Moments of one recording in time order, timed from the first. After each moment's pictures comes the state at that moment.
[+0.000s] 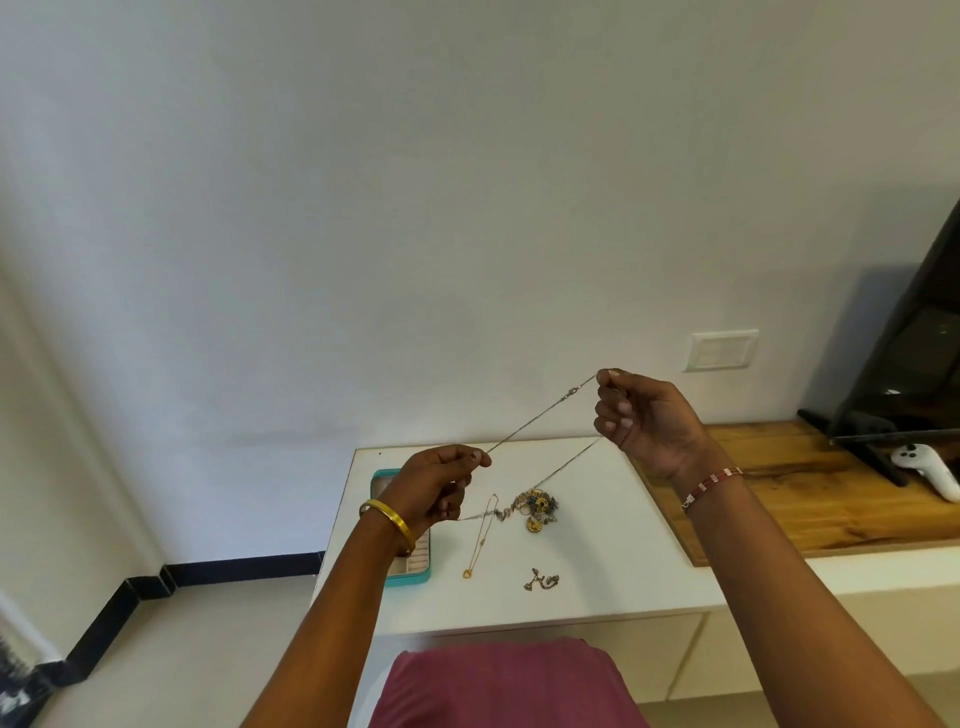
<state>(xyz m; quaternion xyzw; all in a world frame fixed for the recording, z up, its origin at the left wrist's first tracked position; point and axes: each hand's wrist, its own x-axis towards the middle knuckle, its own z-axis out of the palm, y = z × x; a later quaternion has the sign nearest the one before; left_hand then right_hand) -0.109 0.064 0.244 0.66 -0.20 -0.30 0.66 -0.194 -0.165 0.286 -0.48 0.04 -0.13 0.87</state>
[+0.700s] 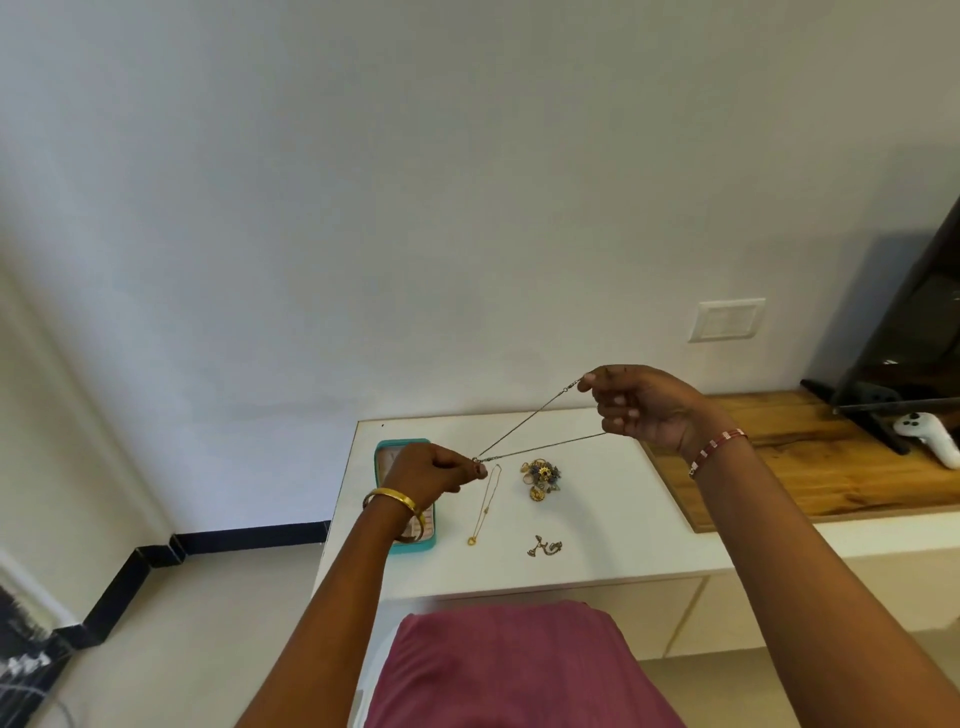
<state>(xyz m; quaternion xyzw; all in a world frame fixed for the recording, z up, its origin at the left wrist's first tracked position) -0.106 0.071 0.222 0.83 -0.25 -0.16 0.46 -0.194 -0.167 0.280 -0.64 0.16 -0.03 0.75</state>
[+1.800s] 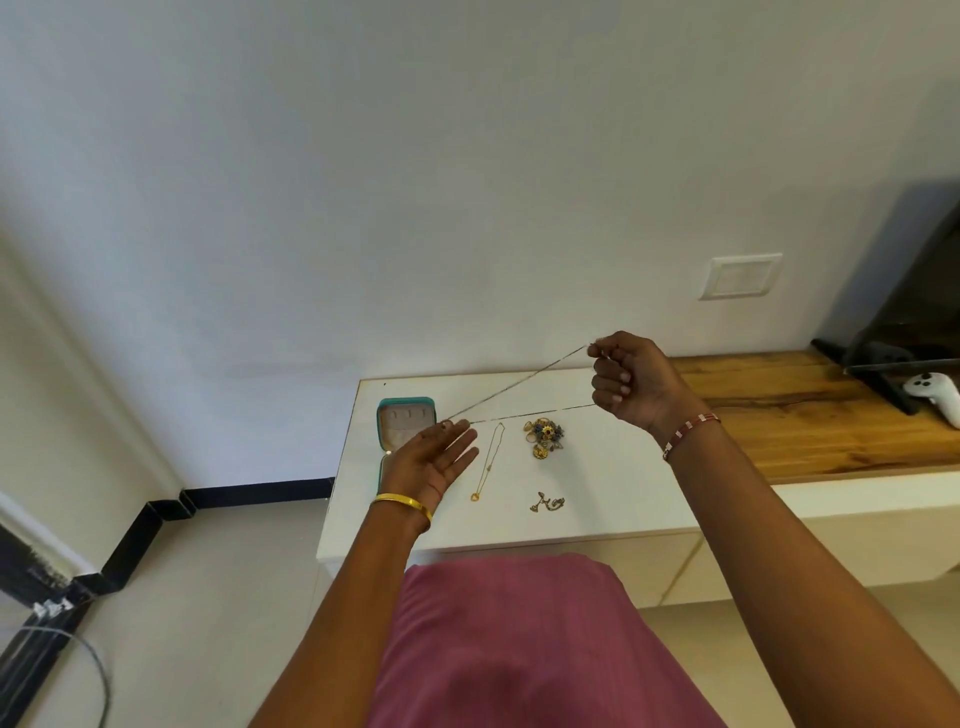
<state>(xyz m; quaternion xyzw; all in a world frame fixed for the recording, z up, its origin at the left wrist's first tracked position) -0.108 0.072 0.164 0.38 0.04 -0.30 0.87 -0.173 -0.161 0.238 -0.49 0.22 -0.08 0.84</state>
